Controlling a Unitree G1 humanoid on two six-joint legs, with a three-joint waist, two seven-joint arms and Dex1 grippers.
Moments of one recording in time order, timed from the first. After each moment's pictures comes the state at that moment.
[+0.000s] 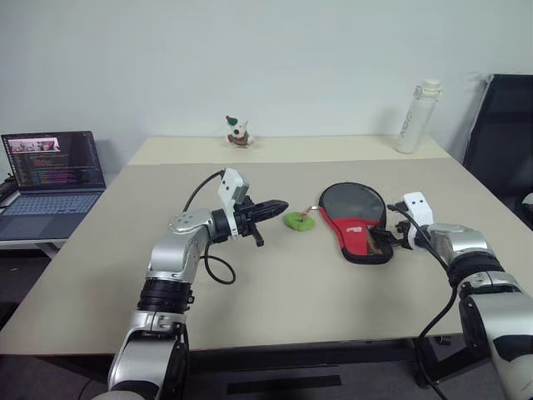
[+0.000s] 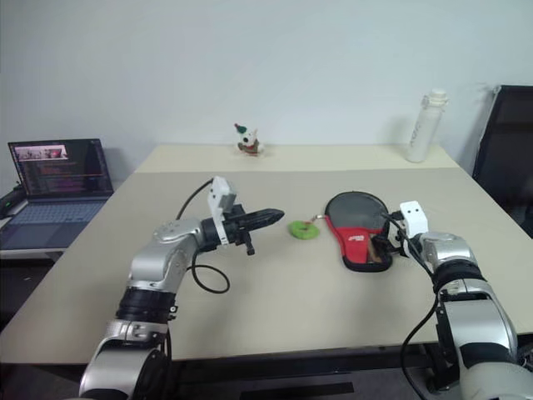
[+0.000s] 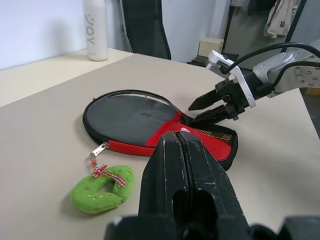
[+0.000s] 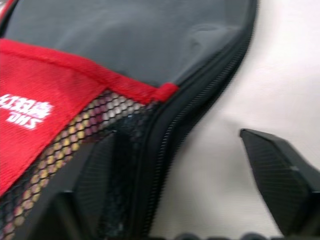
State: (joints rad) left arm -0.79 0.36 0.05 0.28 -0.29 0.41 -1.03; right arm -1.06 -0.53 0.01 1.13 0.08 0.40 0.66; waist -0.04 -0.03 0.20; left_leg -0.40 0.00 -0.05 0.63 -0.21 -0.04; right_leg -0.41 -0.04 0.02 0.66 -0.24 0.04
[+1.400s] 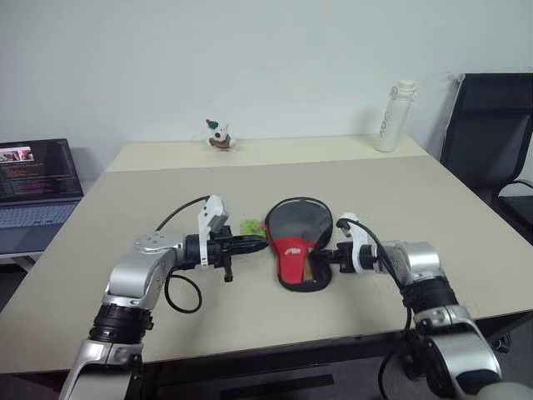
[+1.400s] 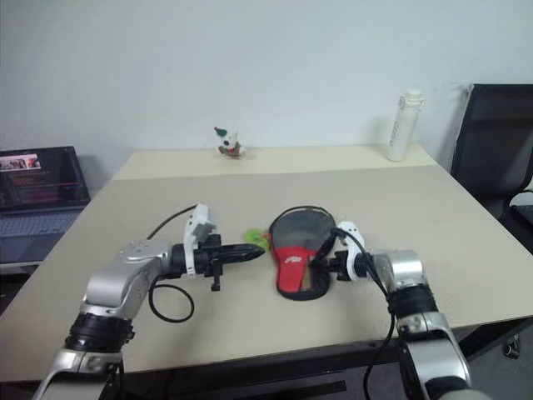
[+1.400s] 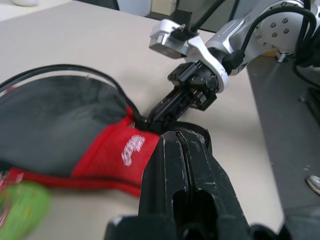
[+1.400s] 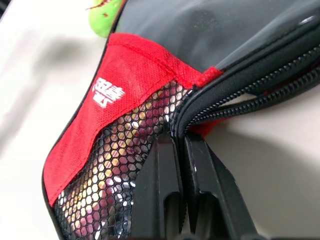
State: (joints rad) left arm -0.59 0.59 0.00 0.05 -0.43 0.57 -1.19; right arm -0.74 -0.27 -0.02 0.29 0.26 1.10 0.80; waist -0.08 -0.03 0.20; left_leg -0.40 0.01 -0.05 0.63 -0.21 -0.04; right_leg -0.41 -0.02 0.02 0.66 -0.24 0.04
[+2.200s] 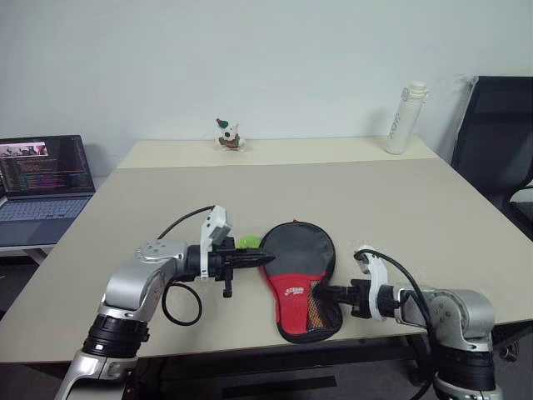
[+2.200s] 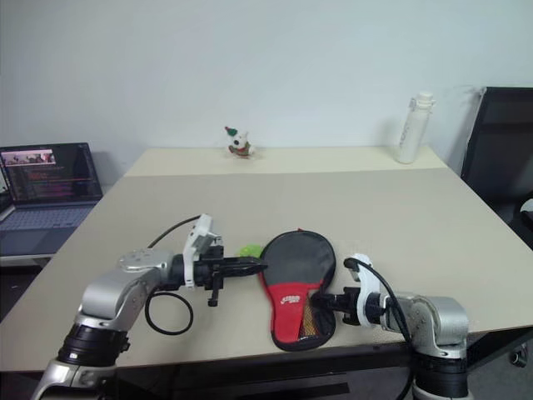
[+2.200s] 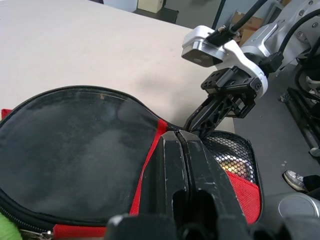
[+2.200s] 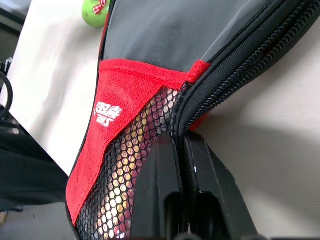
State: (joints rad) left arm -0.54 0.60 -0.03 -0.02 -0.47 0.60 -1.21; right arm -0.41 -0.16 -0.24 -0.33 0.48 1.56 0.51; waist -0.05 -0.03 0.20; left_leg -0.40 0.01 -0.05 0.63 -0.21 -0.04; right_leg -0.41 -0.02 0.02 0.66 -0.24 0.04
